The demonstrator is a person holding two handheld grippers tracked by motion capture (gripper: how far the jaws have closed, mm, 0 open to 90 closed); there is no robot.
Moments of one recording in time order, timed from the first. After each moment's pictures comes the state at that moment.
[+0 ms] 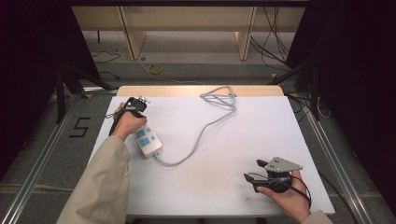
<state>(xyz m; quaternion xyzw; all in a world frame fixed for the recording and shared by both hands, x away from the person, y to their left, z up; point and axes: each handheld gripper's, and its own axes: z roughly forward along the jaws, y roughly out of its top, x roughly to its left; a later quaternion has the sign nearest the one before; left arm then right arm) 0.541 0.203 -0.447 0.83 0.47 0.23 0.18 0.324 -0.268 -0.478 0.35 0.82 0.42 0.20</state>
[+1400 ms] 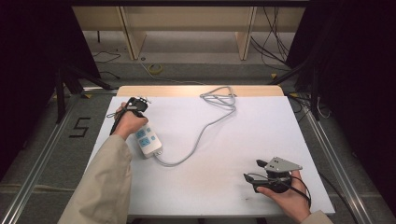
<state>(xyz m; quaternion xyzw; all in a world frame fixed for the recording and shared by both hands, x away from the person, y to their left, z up) 0.542 0.199 -0.446 0.83 0.48 0.22 0.17 0.324 -0.267 -0.478 0.34 0.82 0.42 0.20</state>
